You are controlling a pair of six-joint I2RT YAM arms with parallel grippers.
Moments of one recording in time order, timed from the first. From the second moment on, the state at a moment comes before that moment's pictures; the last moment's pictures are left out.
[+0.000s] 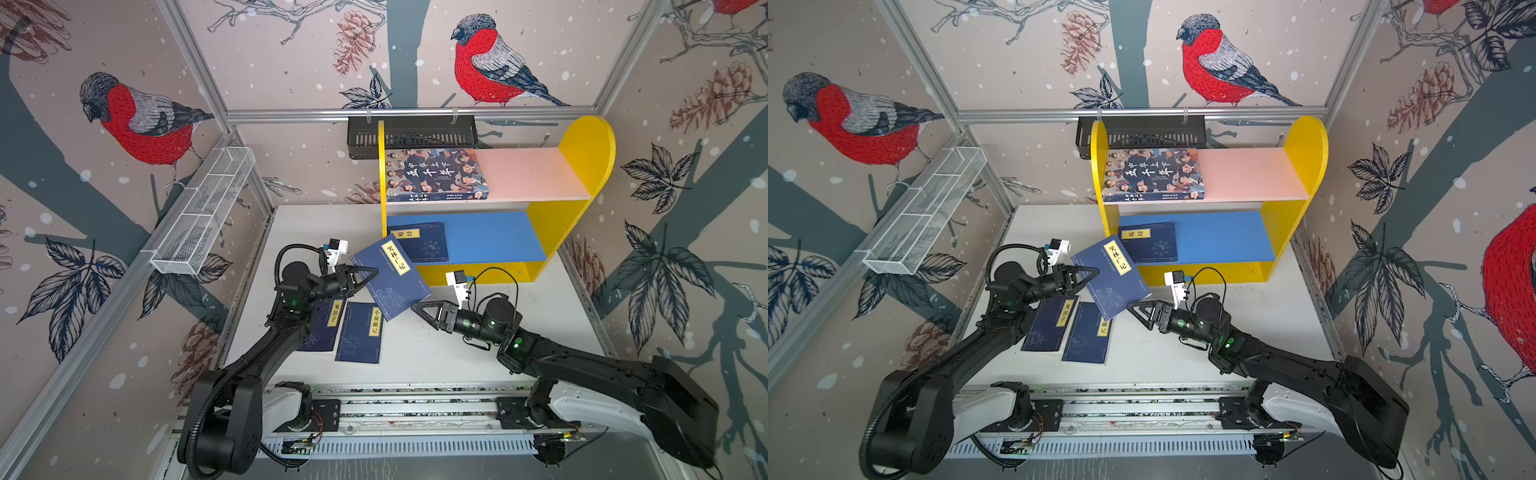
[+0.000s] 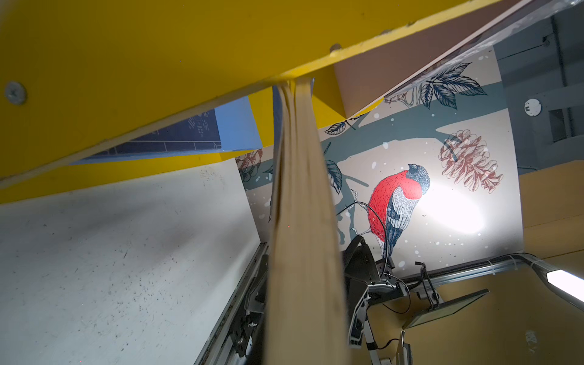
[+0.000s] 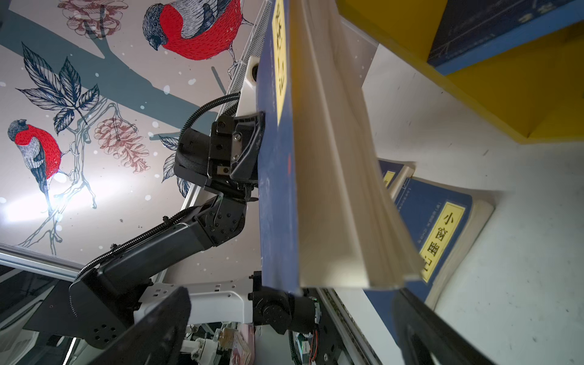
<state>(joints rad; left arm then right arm) -0.15 1.16 0.49 0.73 1.12 -1.28 0.90 1.10 0.38 0.70 -0.35 1.07</state>
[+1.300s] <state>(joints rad) -0.13 1.06 0.68 0.10 1.15 -0.65 0.63 1.11 0.51 0.54 -0.67 0.91</state>
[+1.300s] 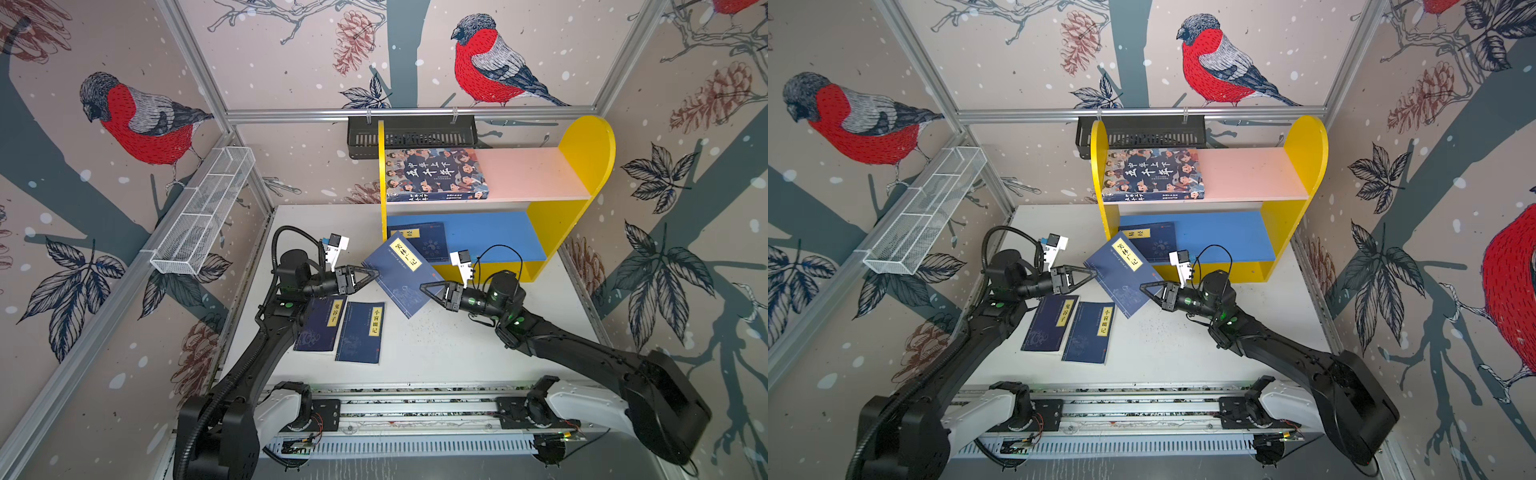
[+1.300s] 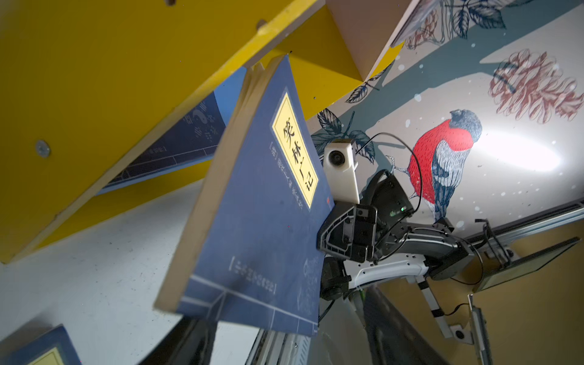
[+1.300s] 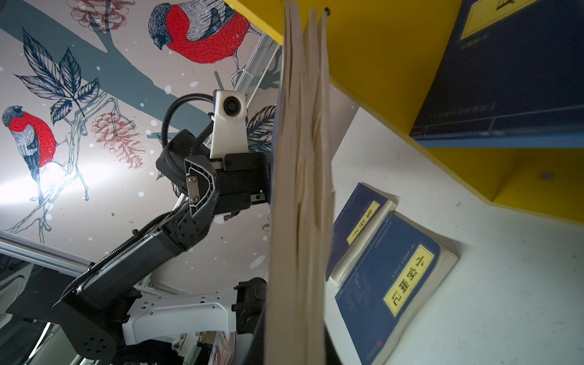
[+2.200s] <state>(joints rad) -0.19 1.08 0.55 0.21 1.39 -0.71 0.57 1.07 0.71 -0.14 -1.02 0.51</state>
